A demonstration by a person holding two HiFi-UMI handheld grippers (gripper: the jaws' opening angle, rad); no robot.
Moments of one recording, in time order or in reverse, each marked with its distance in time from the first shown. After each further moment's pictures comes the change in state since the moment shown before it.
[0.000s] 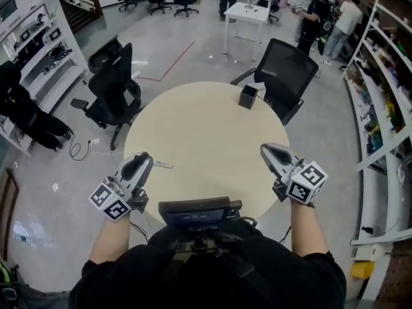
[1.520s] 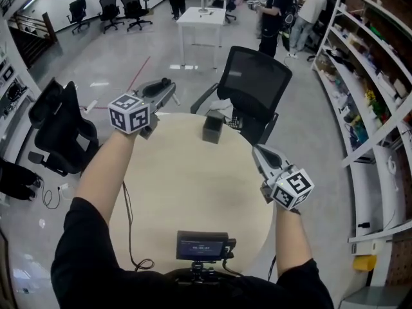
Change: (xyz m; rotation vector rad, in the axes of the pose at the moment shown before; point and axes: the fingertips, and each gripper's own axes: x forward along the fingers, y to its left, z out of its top) left arm 0.513 0.206 -0.046 0.235 0.234 -0.221; right arm 0.055 -0.280 -0.012 -0.075 -0.081 -0.344
